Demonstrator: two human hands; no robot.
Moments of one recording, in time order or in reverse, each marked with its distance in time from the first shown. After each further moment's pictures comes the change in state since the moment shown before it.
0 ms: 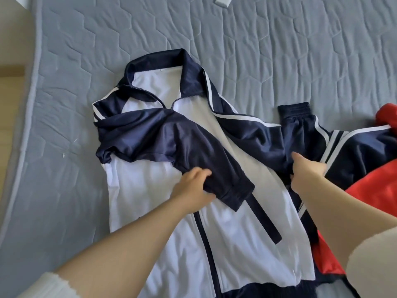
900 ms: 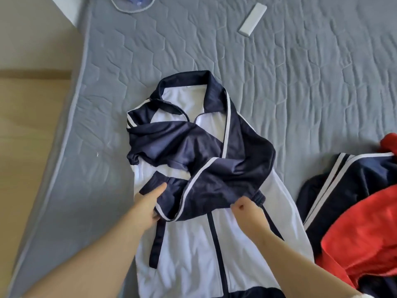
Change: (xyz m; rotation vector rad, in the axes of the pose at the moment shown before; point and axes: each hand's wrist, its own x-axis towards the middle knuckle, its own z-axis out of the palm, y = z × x) left_hand -0.068 -0.087 -0.048 -1.508 0.223 -0.725; right_hand -0.129 0.077 0.024 -0.876 -0.632 -0.474
